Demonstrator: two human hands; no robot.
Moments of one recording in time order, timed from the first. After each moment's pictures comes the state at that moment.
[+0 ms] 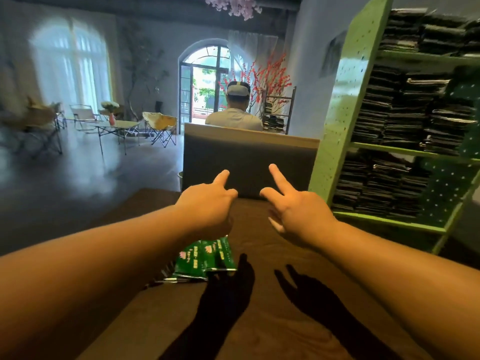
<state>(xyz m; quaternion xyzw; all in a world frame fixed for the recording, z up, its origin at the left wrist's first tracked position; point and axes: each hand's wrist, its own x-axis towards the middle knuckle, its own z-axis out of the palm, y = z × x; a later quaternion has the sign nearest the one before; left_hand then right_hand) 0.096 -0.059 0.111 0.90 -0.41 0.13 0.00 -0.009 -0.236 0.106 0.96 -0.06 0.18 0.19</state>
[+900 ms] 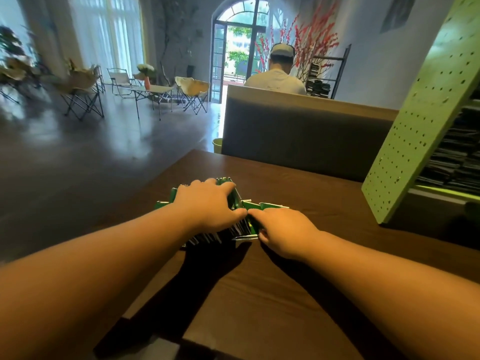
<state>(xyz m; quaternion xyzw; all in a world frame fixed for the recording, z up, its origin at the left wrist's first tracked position) 0.152 0.062 0.024 0.95 -0.30 0.02 0.03 0.080 -0.119 -0.012 1.00 0.04 0.00 0.07</state>
